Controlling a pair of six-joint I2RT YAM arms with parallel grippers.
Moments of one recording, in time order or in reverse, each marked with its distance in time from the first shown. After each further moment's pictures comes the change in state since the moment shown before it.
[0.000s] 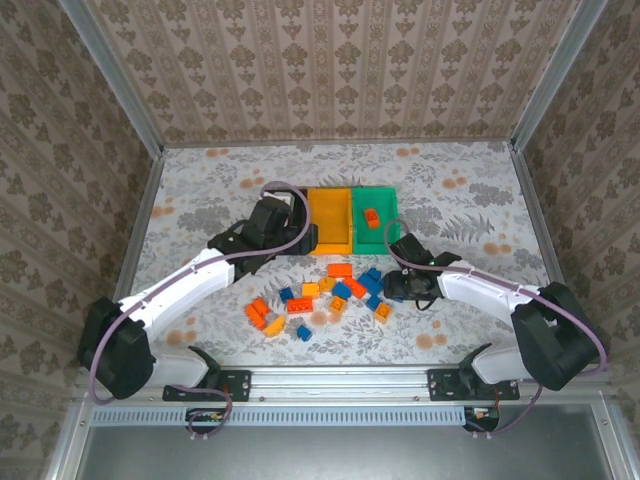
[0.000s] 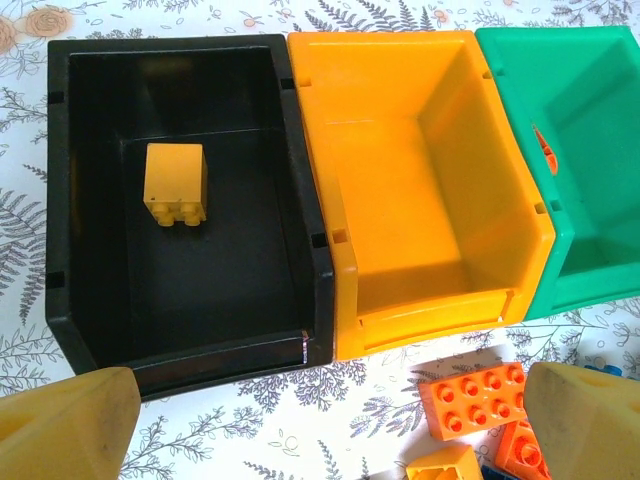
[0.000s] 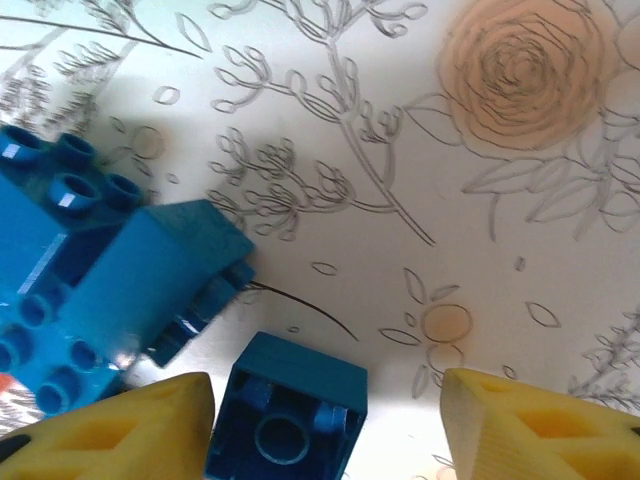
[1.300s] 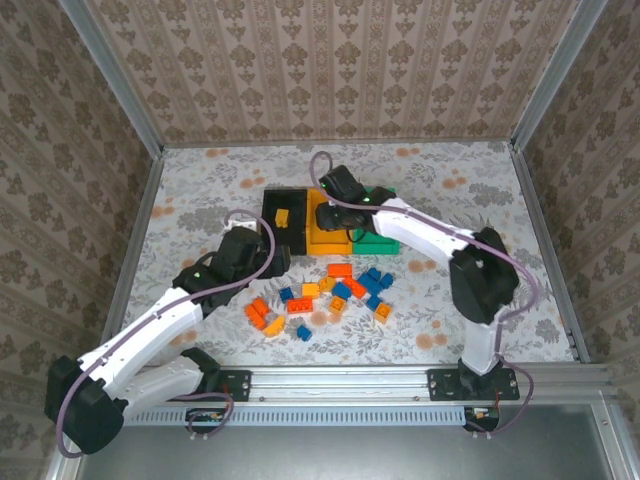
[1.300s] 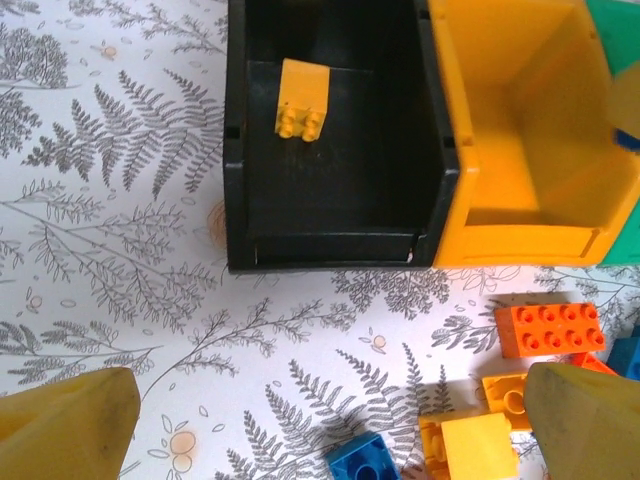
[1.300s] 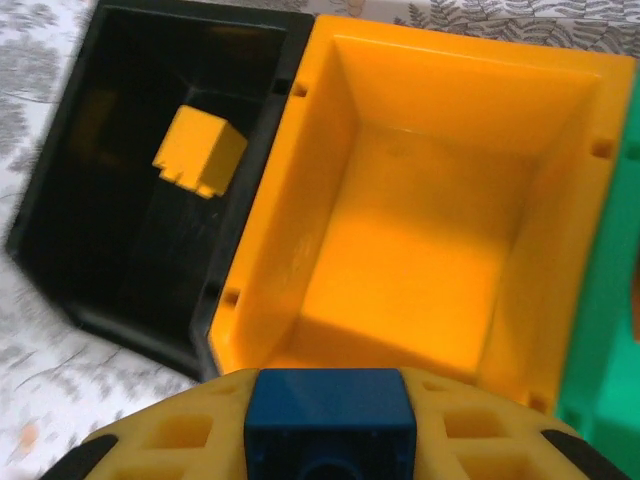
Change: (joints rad) left arm 0.035 -0.339 -0.239 -0.115 -0.063 -0.093; right arm 0.130 0.547 0.879 0.008 -0.008 -0.140
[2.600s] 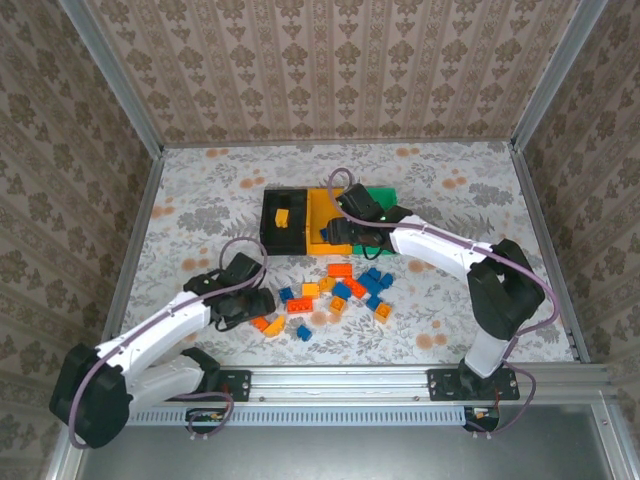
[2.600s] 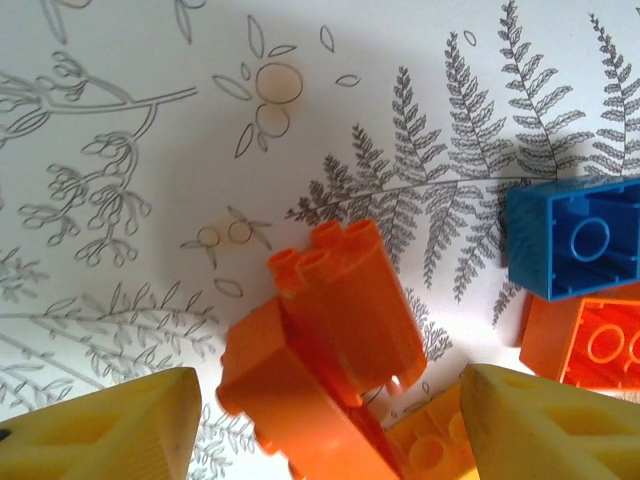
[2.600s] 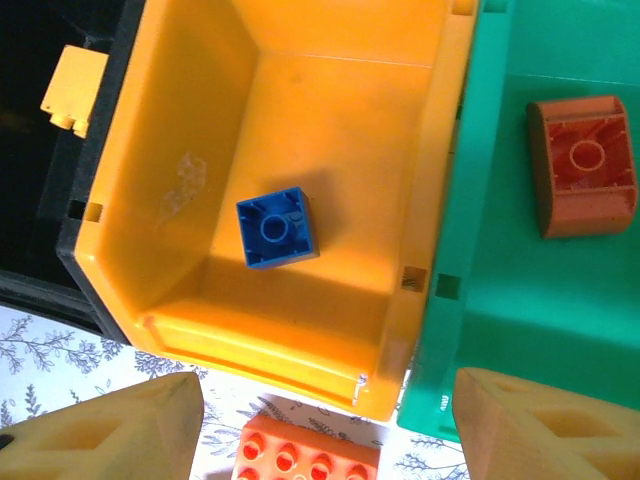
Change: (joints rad) left arm 0.028 0.037 -0.161 -0.283 0.215 -0.307; right arm -0.013 -0.191 -0.300 0.092 0.061 0.058
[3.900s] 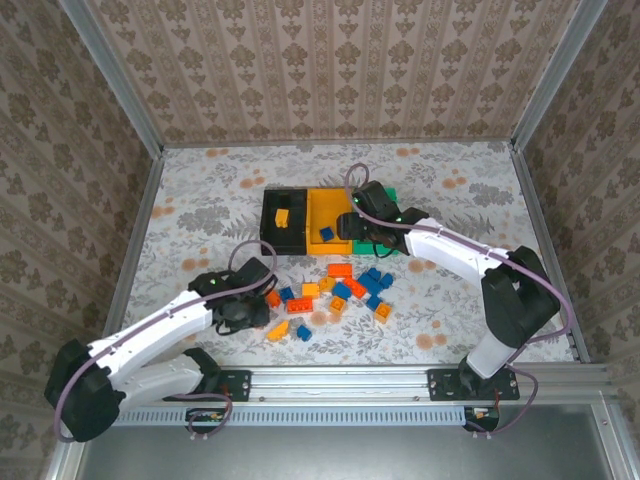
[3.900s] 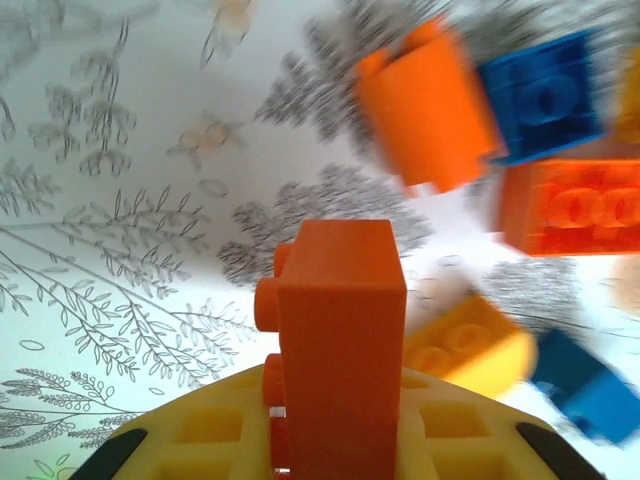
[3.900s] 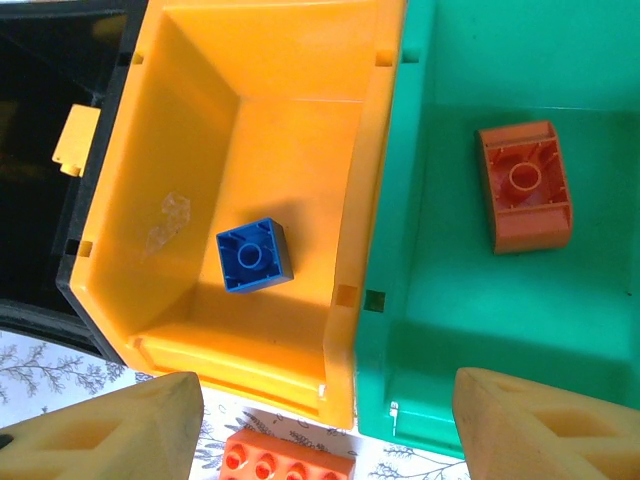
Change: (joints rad) left arm -0.166 0.009 0.143 -0.192 -0.046 -0.017; right arm -0.063 -0.090 -0.094 0.082 -0.040 0.010
